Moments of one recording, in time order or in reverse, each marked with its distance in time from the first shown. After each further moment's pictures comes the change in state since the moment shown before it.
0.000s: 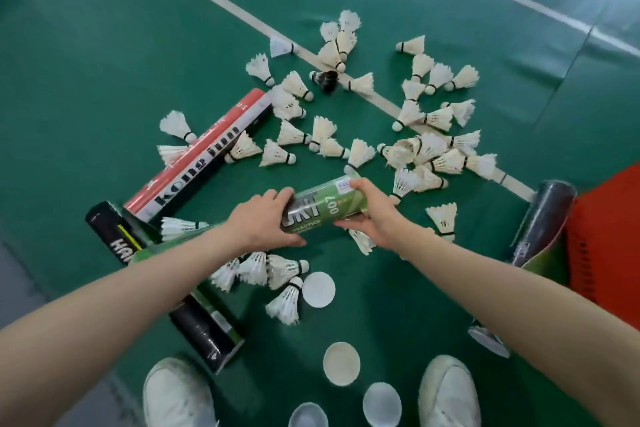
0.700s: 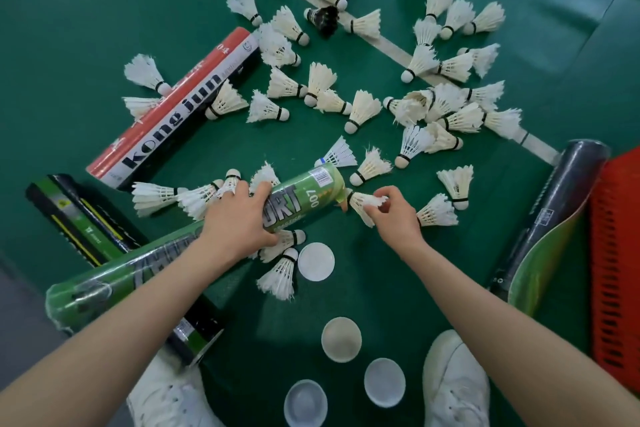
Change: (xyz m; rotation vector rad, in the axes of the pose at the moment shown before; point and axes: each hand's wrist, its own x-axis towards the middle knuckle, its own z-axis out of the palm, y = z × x) left_hand -0.014 -0.010 0.057 0.099 0.006 -0.182; right_hand 0.040 0.087 -0.056 -0.840 0.352 -0.221
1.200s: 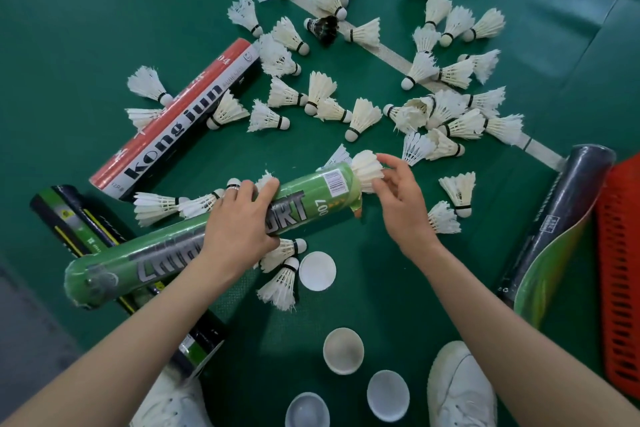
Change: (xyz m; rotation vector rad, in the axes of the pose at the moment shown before) left_hand -0.003 0.006 -0.002 -0.033 0.199 0.041; right_hand -0.010 -0.036 -0.019 0.457 0.033 -0.360
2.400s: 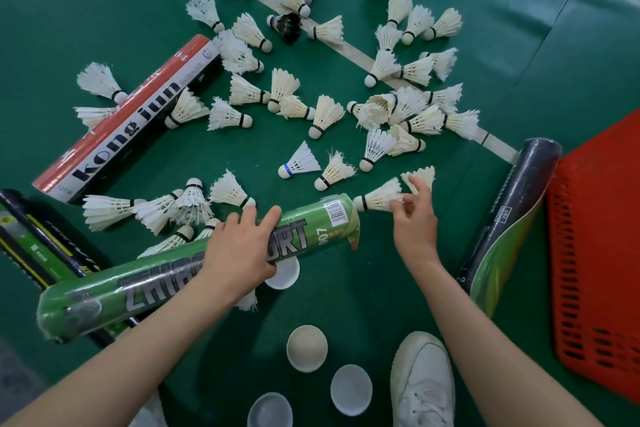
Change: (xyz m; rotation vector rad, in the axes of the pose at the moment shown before) left_hand -0.015 0.058 0.017 0.098 -0.193 0.080; right_hand -0.017 0.048 -0.067 -0.182 0.303 0.168
